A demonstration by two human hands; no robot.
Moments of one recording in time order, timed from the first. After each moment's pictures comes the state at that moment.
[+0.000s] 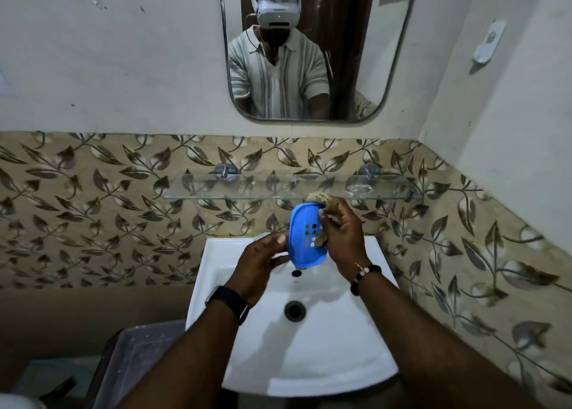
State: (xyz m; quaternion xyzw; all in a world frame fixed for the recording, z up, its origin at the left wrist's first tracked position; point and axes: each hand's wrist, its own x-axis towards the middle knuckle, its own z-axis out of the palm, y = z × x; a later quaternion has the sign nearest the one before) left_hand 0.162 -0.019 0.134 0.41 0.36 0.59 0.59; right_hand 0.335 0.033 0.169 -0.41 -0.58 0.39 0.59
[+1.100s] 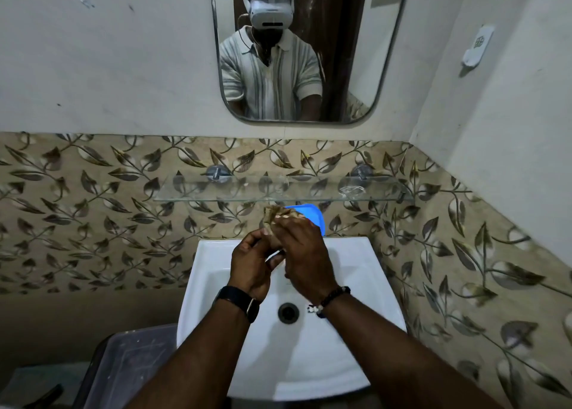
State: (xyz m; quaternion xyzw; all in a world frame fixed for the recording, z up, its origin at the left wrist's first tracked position) left_hand 0.179 -0.009 0.140 0.23 0.39 0.66 0.60; right_hand 0.301 0.008 0.143 -0.35 -0.84 -0.08 0.40
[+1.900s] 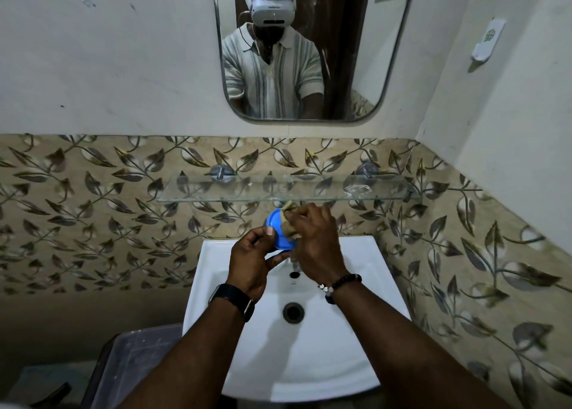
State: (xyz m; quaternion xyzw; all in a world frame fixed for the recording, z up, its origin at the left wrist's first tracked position) left_hand 0.165 -0.004 0.137 0.28 0.39 0.66 0.57; right_hand 0.302 0.019 0.170 -0.44 -0.80 0.00 0.40
